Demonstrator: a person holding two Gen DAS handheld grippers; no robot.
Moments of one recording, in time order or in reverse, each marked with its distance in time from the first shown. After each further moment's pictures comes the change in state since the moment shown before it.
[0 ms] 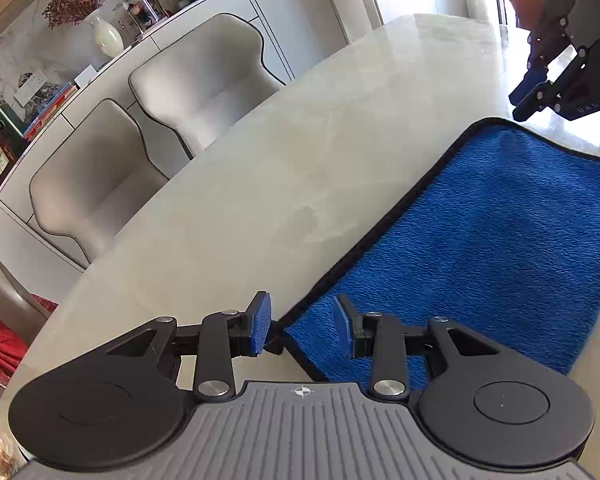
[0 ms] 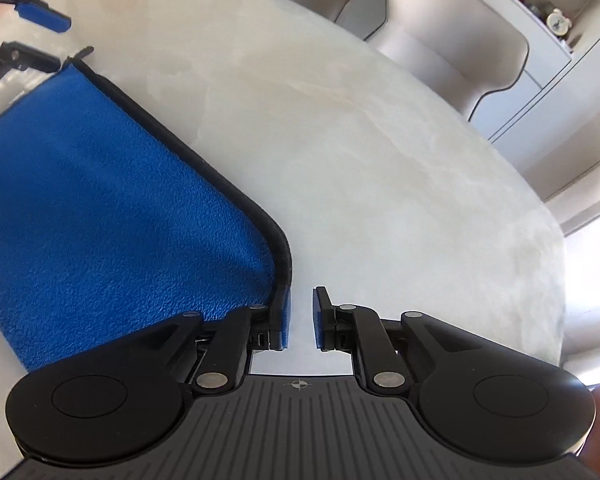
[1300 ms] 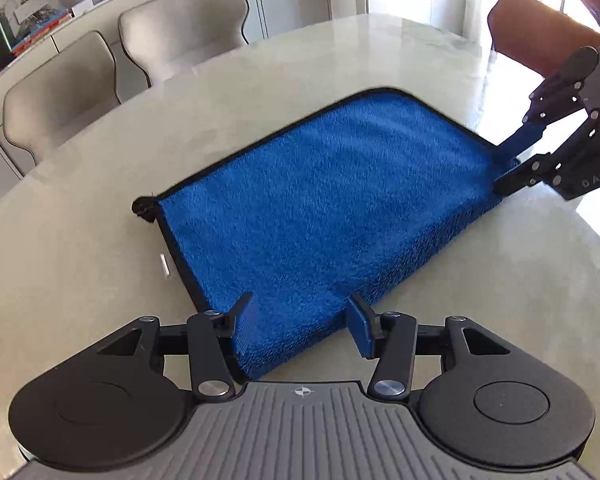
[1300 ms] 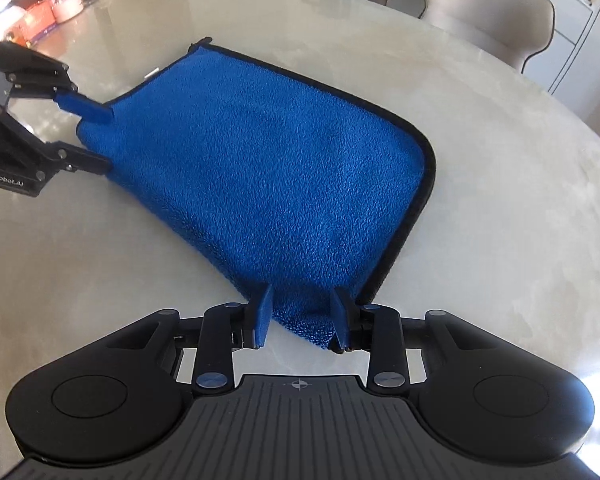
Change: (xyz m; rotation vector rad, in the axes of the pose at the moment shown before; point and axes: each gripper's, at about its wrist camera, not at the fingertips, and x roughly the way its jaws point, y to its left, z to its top) left arm -0.043 -0.062 -0.051 -0.218 0.032 -0.154; right arm -0.046 0.044 -0.053 0.090 0.005 0.196
